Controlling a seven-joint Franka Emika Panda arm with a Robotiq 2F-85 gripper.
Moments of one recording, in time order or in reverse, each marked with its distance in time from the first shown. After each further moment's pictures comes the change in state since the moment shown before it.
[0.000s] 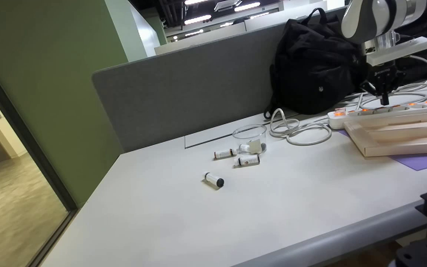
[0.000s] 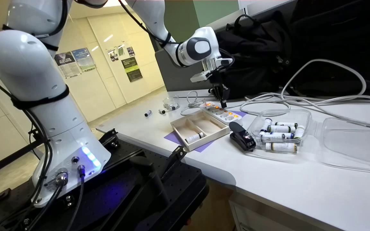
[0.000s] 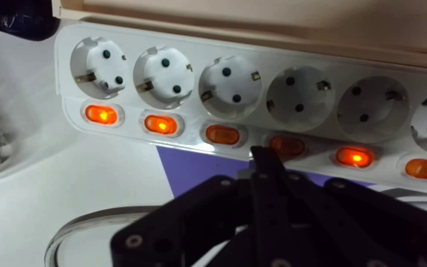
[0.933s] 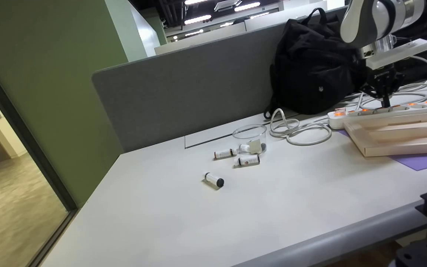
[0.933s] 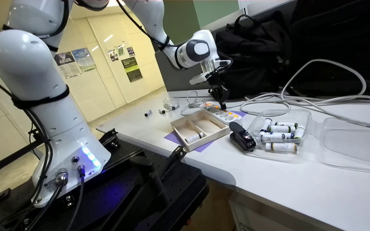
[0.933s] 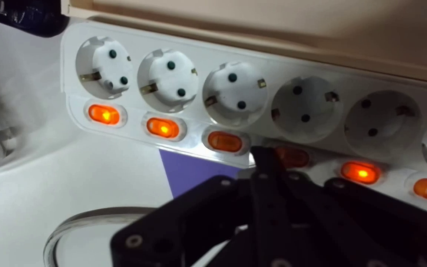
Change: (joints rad) arm 0.042 0.016 -0.029 0.000 -0.046 0.000 0.017
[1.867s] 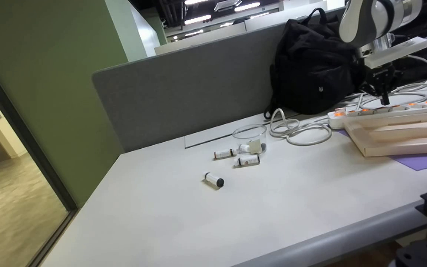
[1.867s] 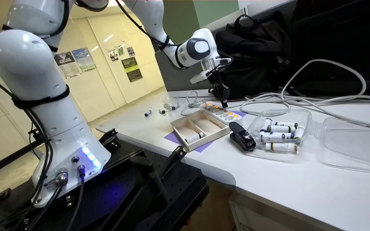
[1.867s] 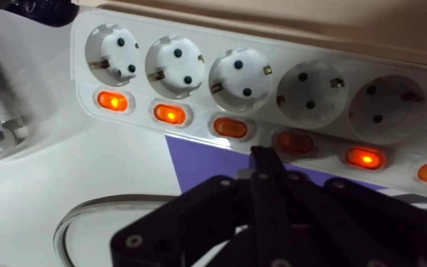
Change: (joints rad) arm 0.018 0.001 -0.019 0.016 -0.016 -0.008 0.021
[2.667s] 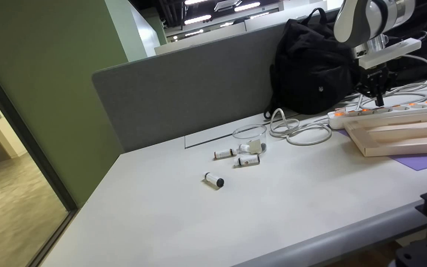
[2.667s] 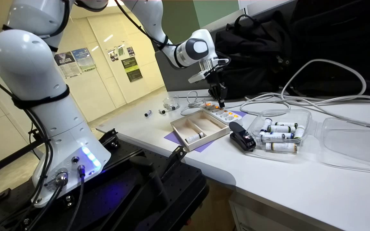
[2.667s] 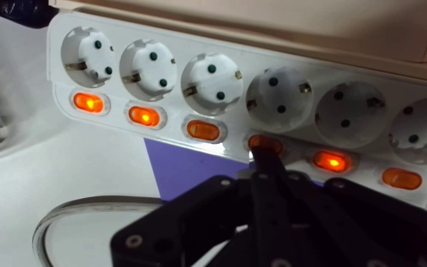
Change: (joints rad) arm 0.001 0.000 0.025 0.014 0.000 -0.027 0.002
